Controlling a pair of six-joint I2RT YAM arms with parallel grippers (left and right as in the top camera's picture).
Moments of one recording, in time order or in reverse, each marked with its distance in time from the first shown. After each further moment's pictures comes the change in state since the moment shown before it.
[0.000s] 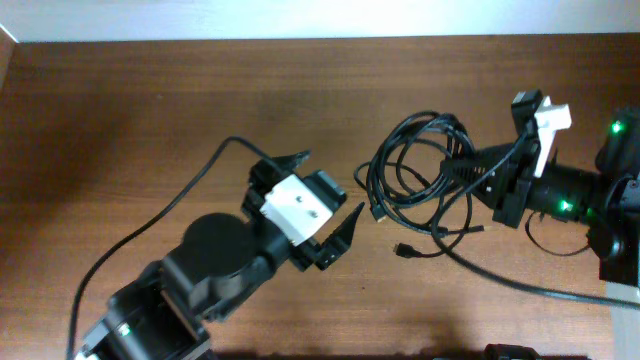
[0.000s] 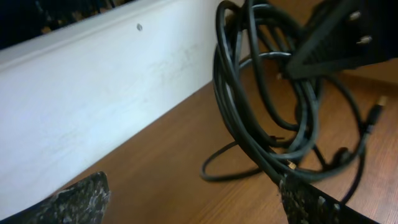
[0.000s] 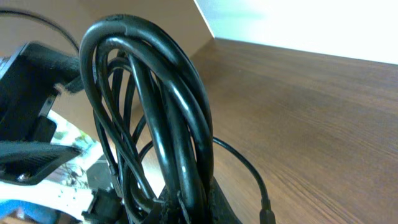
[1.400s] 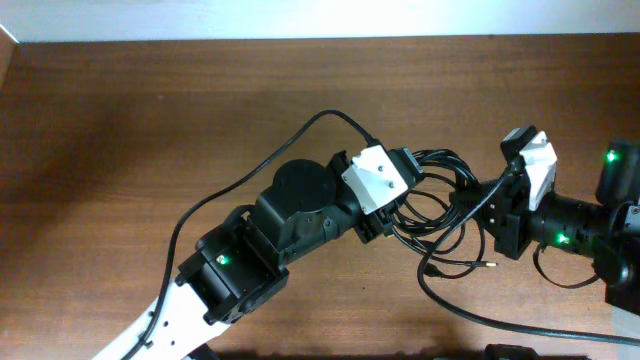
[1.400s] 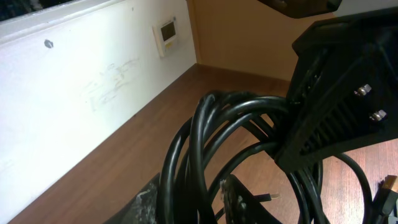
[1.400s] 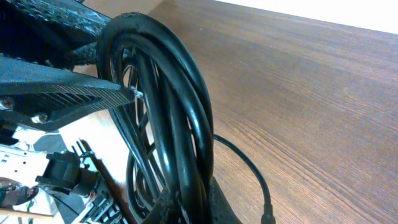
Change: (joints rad) left arm 0.000 0.254 0.000 0.273 0.260 0.010; right arm 0.000 -0.063 0.000 -0.232 0.217 -0.201
